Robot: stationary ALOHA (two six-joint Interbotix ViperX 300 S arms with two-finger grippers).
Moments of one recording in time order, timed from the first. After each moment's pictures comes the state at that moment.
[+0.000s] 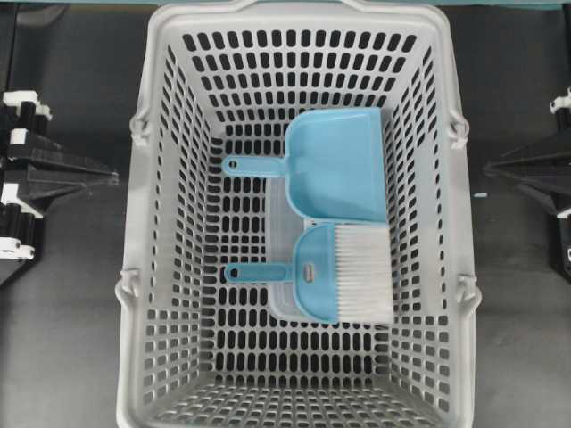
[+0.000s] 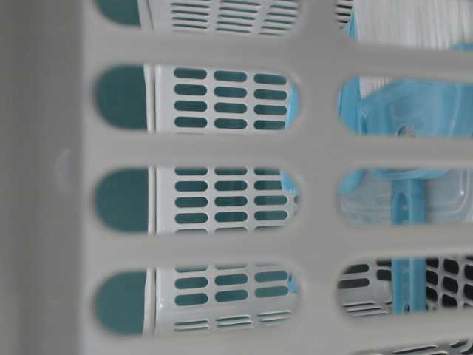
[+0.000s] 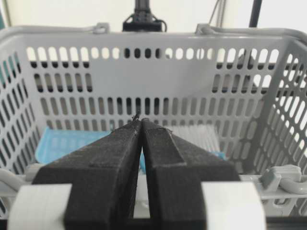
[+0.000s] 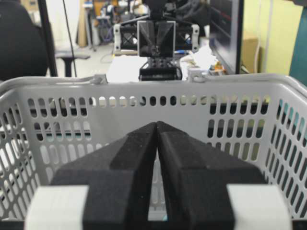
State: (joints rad) left arm 0.00 -0.96 1.17 0.00 -0.29 0.00; right arm 0.00 -0.97 1.18 0.00 -0.29 0.00
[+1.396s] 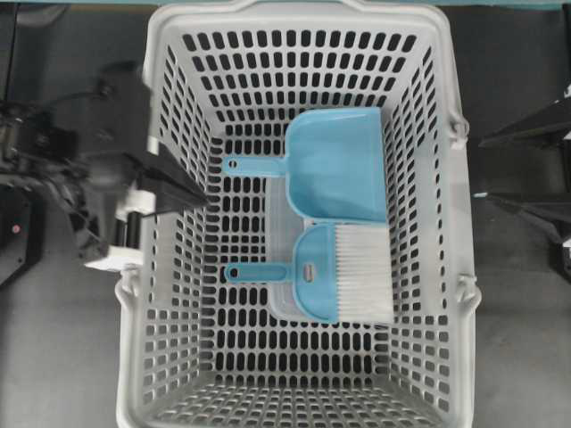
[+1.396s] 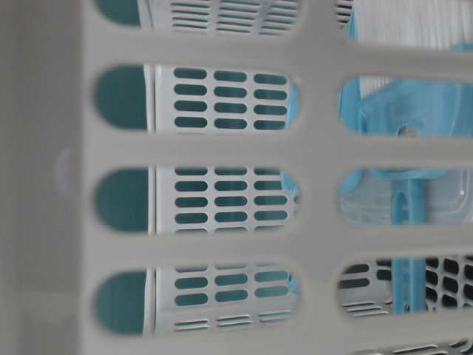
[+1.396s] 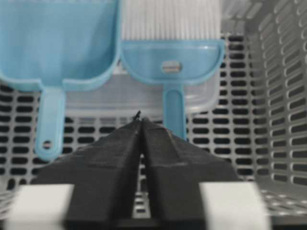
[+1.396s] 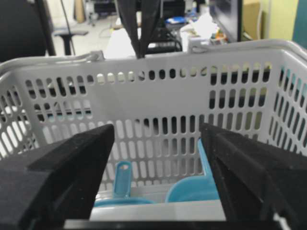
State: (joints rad) left arm -0.06 -0.43 0.44 0.04 0.70 -0.09; right arm 0.00 -0.99 1.16 0.03 -0.16 0.04
